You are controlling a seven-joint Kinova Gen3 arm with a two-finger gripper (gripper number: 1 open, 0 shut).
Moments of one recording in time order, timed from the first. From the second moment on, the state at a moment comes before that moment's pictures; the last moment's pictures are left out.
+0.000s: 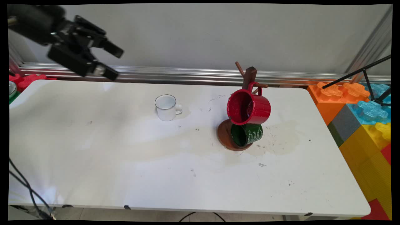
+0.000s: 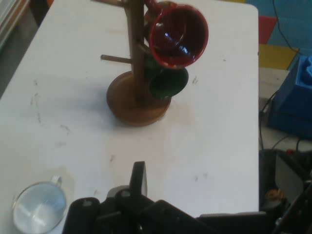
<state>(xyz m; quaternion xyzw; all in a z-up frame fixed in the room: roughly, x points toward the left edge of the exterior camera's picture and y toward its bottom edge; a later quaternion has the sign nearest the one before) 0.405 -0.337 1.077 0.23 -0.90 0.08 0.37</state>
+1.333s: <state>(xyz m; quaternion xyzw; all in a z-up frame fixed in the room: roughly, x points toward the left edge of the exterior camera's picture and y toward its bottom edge) 0.155 -0.398 0.989 0.30 -0.88 0.05 0.36</state>
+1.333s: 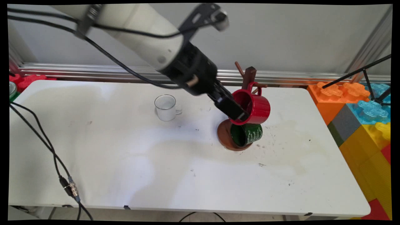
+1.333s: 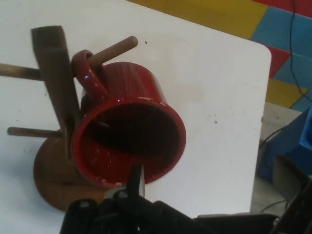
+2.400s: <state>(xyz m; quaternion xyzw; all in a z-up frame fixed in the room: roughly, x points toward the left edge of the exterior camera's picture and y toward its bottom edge) 0.113 -0.414 0.898 0.31 -0.86 0.07 0.40</state>
